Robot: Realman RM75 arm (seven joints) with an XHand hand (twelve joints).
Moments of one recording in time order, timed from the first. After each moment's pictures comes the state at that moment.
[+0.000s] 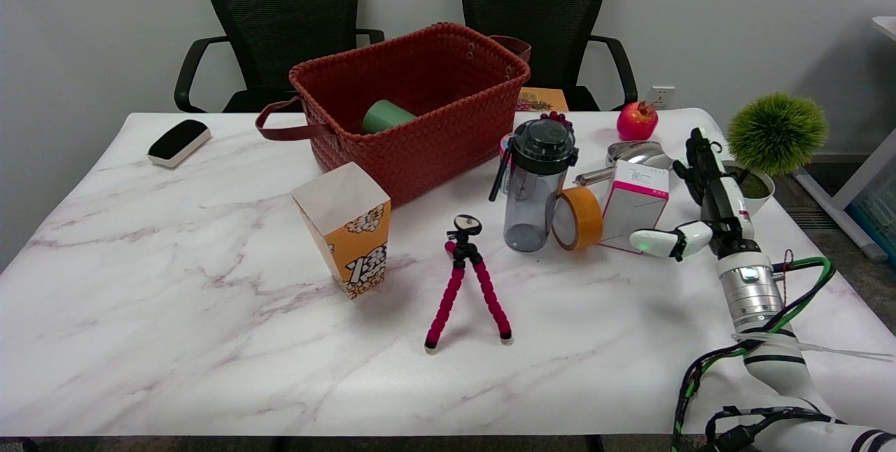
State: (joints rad) arm -0.16 -0.91 -1.95 1.05 1.17 1.09 1.02
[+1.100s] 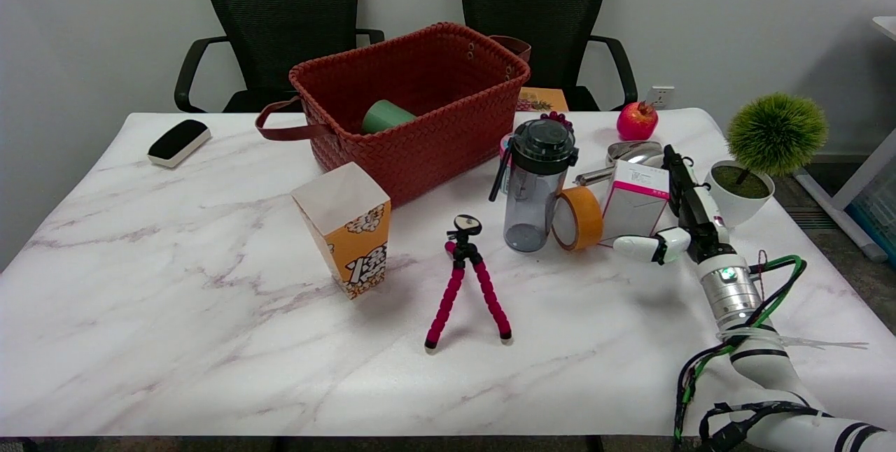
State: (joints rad) arm -0.12 -0.94 -1.95 1.01 1.13 0.96 1.06
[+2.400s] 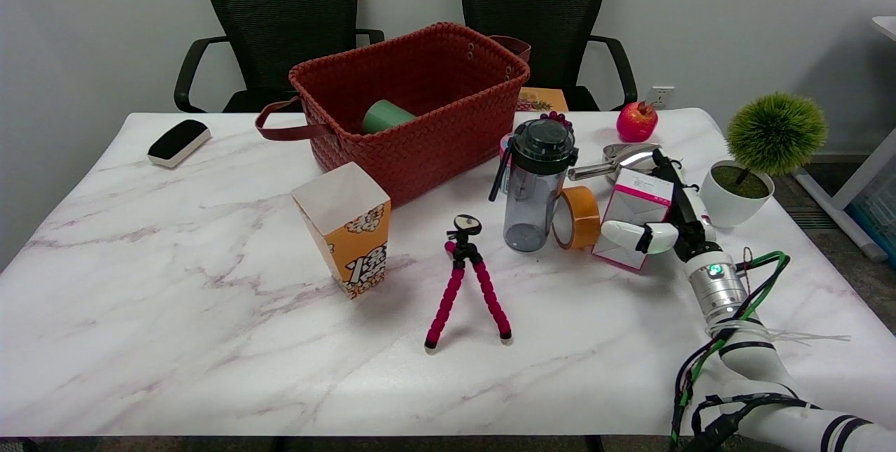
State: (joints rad) arm -0.09 -0.96 -1.94 1.00 1.13 0.88 1.06
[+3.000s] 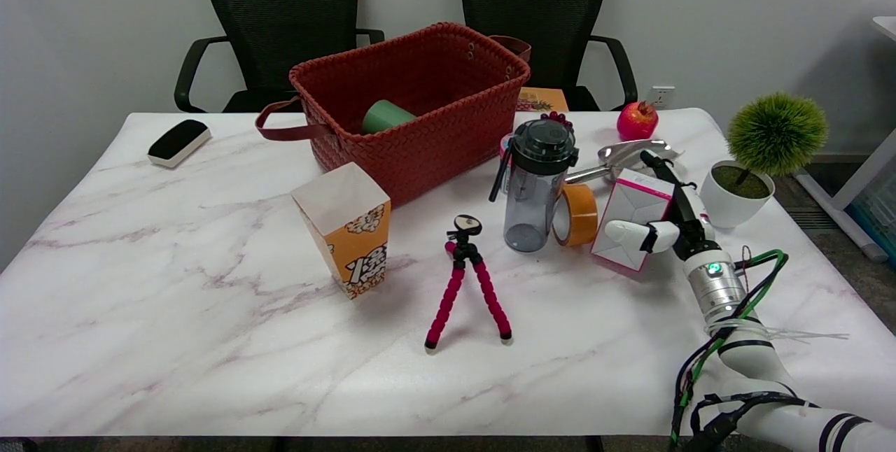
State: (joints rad) arm -0.08 -0.96 -1.94 1.00 1.12 0.88 1.06
